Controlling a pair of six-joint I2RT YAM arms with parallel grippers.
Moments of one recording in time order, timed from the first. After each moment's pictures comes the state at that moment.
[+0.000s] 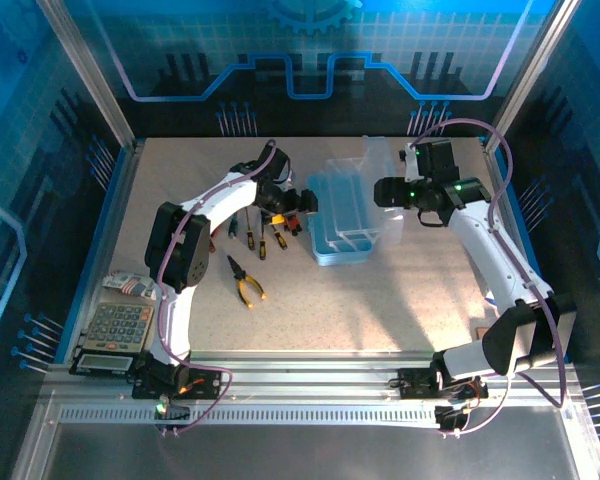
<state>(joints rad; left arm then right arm) -0.37 2.13 1.71 -0.71 0.37 -0.53 0.21 1.42 1.36 -0.77 -0.07 0.19</state>
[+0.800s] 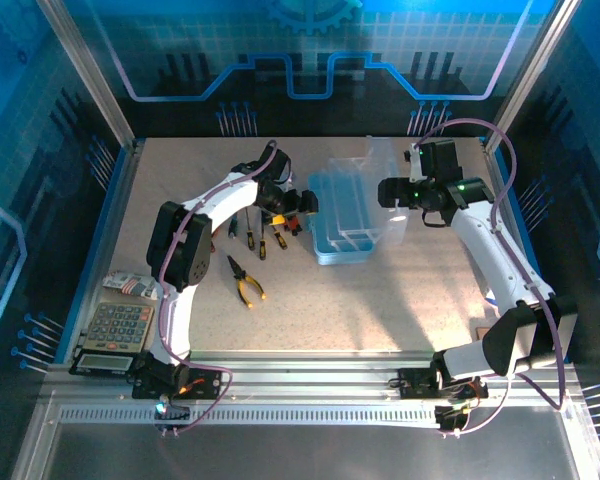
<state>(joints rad) -0.37 2.15 1.71 -0.71 0.38 -0.53 0.19 1.41 1.36 -0.79 -0.02 0.17</state>
